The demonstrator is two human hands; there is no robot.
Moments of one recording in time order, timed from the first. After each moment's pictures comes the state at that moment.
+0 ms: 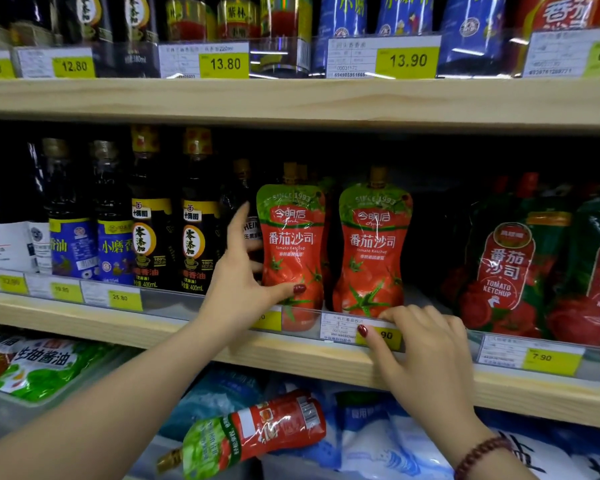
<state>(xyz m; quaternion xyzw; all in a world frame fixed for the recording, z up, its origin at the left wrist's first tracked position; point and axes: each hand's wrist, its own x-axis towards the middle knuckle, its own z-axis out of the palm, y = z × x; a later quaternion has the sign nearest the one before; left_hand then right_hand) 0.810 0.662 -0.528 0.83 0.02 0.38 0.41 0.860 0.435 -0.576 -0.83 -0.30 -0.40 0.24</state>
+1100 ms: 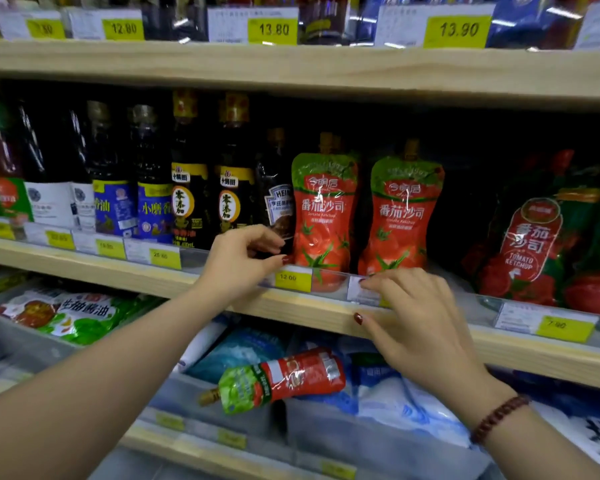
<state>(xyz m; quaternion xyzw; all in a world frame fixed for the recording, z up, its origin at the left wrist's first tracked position) 0.776 0.693 -0.538 0.85 0.06 0.37 0.36 0.828 0.444 -0.559 -0.81 -0.45 -0.35 0.16</state>
